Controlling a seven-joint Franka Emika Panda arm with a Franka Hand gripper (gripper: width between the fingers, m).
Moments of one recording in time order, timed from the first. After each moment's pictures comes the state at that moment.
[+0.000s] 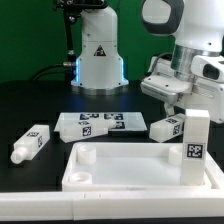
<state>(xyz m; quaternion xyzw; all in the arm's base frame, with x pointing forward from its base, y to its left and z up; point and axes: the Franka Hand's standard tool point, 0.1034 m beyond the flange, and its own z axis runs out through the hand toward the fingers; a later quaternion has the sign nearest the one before) 0.401 0.148 0.014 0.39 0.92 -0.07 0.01</state>
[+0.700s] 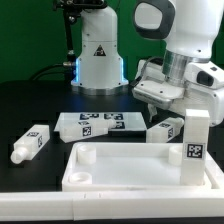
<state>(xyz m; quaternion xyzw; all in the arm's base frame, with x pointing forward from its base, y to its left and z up) 0.401 0.132 0.015 0.40 0.91 -0.09 0.01</state>
